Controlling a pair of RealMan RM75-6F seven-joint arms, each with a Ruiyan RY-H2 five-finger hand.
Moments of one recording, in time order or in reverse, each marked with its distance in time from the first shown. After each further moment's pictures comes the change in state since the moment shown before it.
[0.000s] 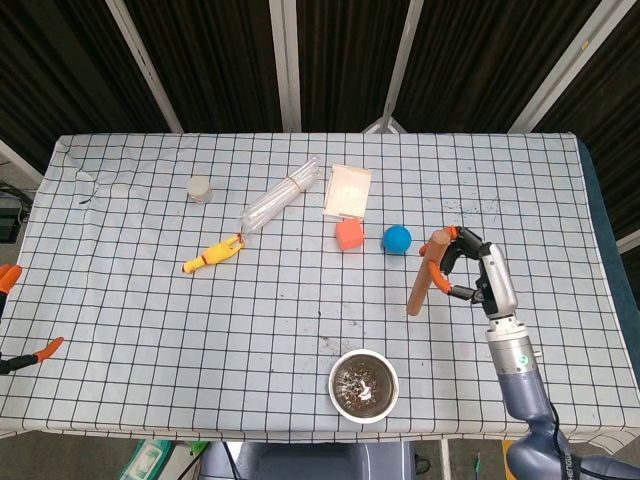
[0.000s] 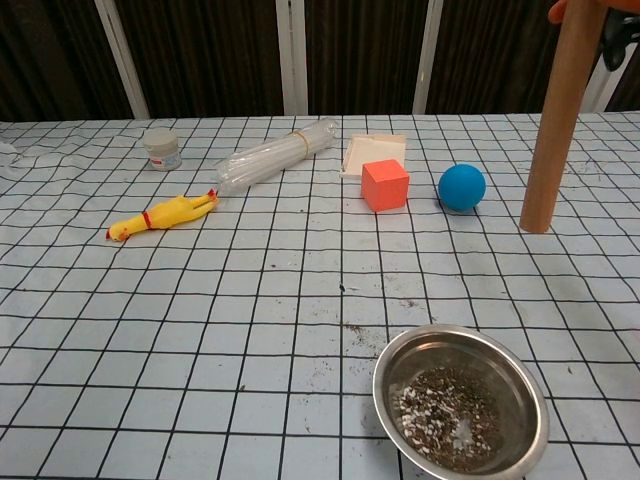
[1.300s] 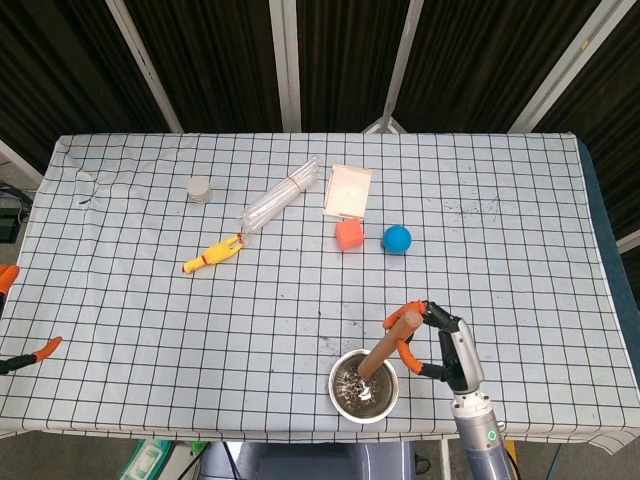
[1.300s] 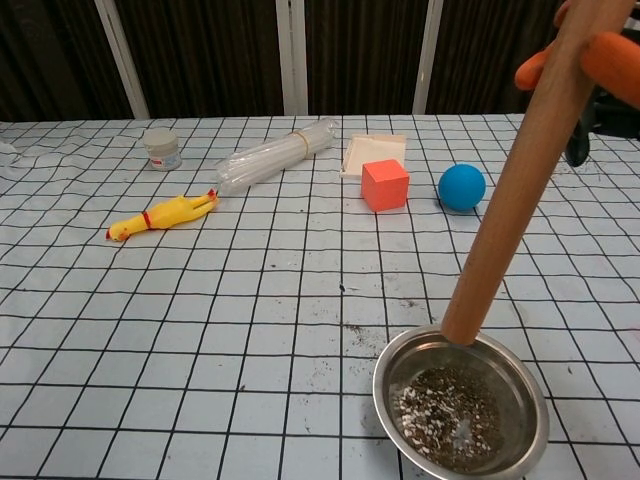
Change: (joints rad) left arm 0.003 -0.012 -0.006 0.007 -0.003 0.006 0.013; right arm -0.136 -0.283 -0.264 0.036 -0.331 0.269 0.086
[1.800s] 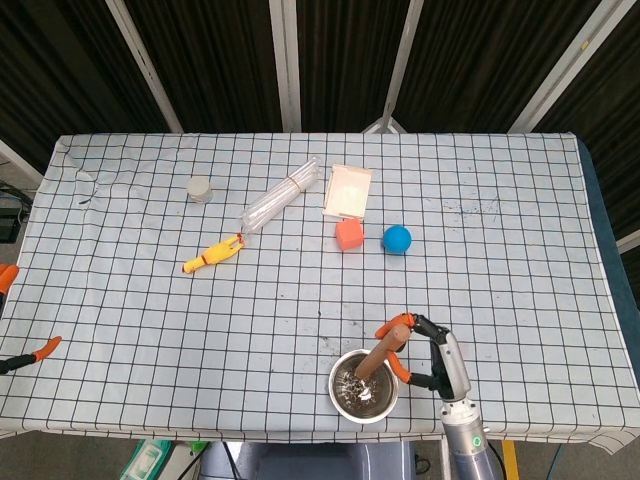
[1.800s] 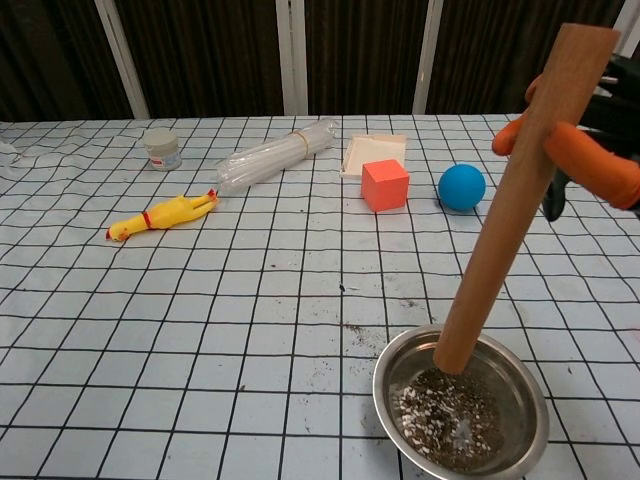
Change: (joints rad) left arm 0.000 0.005 0.000 0.001 0.001 -0.005 -0.012; right arm -0.014 -0.138 -0.037 0.220 -0.036 0.069 0.009
